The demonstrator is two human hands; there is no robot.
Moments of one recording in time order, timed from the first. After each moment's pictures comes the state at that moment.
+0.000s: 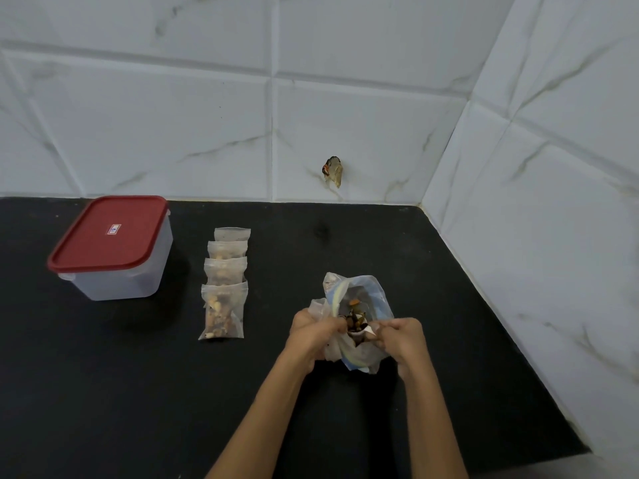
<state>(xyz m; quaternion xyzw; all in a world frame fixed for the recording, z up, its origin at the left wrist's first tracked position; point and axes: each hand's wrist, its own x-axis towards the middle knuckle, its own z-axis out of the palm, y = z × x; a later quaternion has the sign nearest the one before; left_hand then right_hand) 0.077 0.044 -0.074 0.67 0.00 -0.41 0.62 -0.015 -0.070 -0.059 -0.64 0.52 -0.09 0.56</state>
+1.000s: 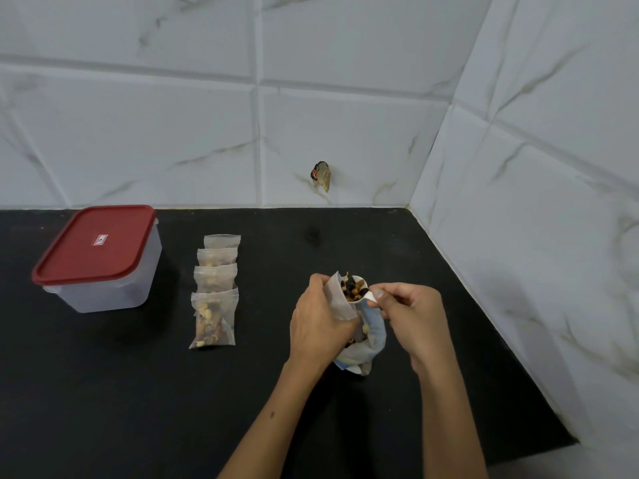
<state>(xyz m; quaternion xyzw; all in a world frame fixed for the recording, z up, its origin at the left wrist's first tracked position) 0.056 0.035 -0.031 0.81 -0.26 -0.12 0.51 -0.036 -0.044 0.030 -0.73 0.39 -0.21 0.52</state>
